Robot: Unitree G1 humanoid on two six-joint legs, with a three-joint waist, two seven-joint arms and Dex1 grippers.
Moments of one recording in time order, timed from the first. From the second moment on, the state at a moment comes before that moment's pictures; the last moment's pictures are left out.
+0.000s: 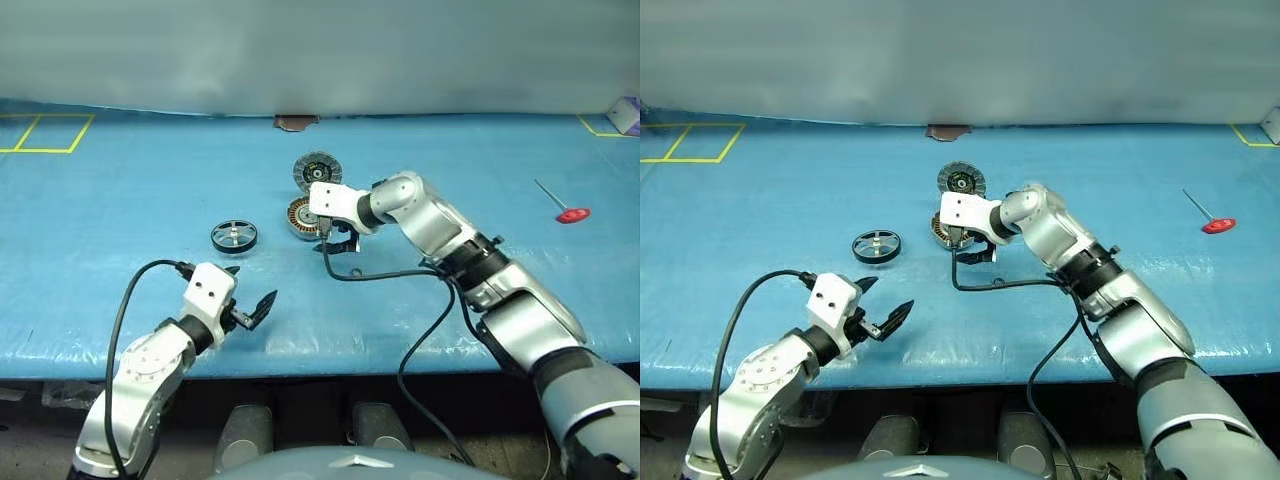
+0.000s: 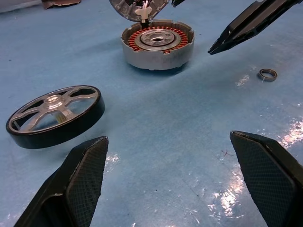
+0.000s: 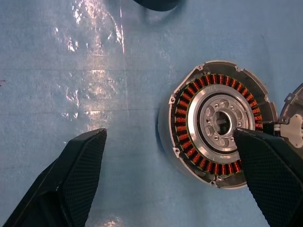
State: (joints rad) left arm 0.22 0.43 -0.06 -0.62 -0.24 0.59 -0.39; right arm -1.02 -0.41 0.64 0.45 -0.12 0.38 1.05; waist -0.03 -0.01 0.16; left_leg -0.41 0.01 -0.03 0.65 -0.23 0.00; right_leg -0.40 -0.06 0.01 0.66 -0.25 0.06
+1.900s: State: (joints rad) left arm 0.42 0.49 0.06 -0.63 -0.22 0.39 -0.47; right arm -0.77 -0.22 0.63 0.16 -0.37 0.45 1.14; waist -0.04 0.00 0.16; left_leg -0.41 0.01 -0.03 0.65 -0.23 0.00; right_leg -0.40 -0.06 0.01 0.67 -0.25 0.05
